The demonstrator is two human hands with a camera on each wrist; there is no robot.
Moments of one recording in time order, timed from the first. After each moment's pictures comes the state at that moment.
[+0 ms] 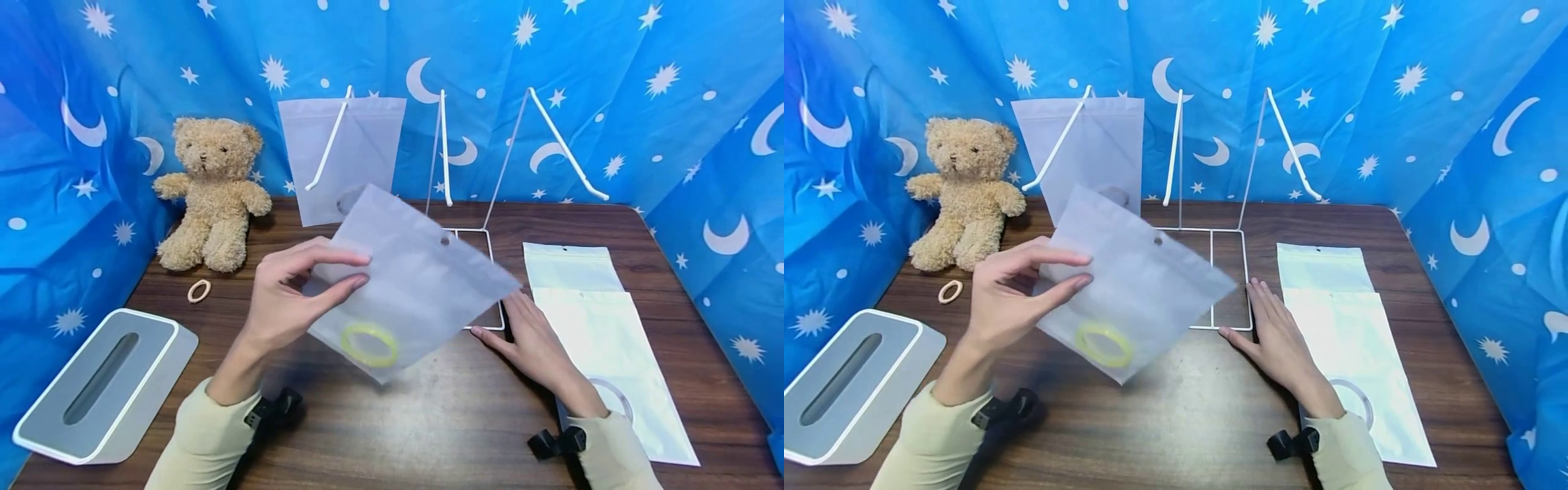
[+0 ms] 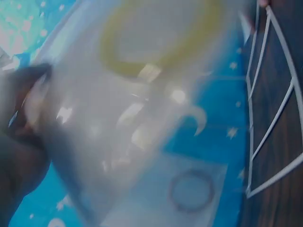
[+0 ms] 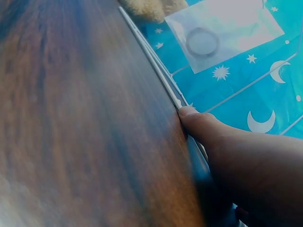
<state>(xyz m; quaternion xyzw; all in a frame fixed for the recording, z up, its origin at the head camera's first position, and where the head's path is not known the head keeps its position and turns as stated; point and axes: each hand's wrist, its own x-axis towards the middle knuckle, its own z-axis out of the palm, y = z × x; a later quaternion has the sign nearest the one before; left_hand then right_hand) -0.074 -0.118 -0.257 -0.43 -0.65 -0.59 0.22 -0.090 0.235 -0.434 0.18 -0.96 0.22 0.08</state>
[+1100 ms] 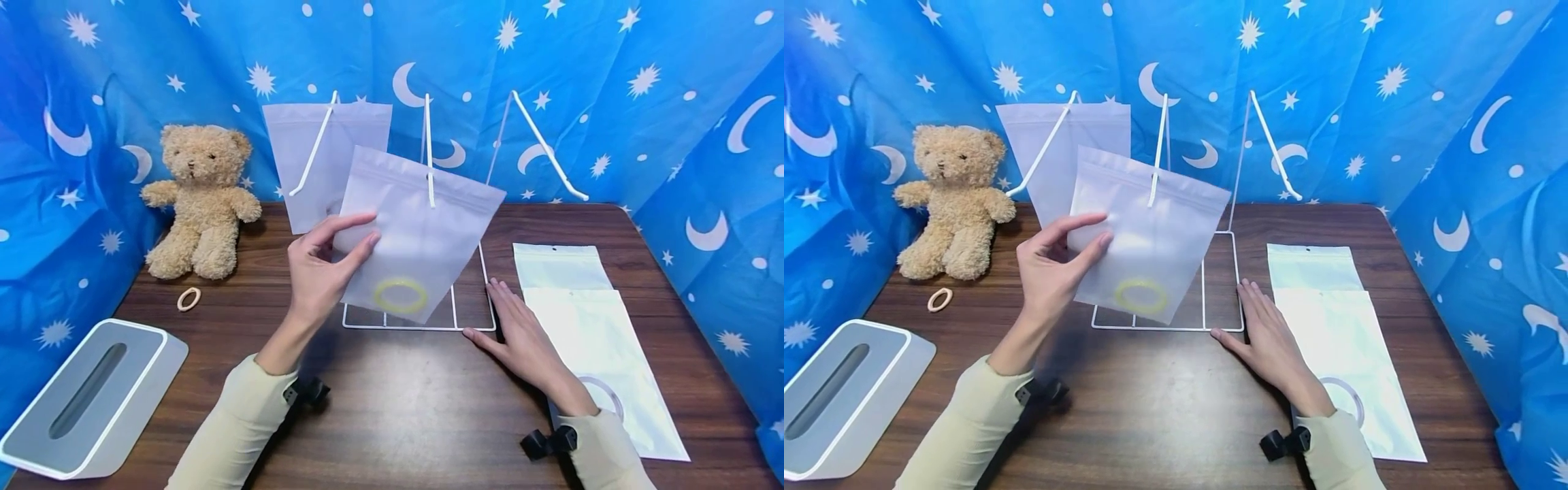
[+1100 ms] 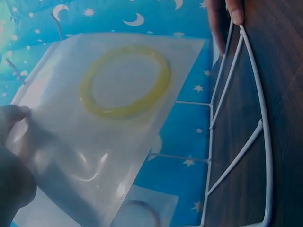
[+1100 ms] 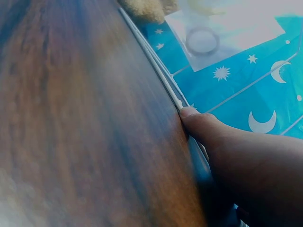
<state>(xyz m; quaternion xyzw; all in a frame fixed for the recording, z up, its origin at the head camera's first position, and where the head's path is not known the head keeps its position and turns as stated) -0.113 -0.073 -0.286 -0.28 -0.63 -0.66 0.29 -0.088 0.234 -0.433 0.16 -0.96 0.22 0.08</state>
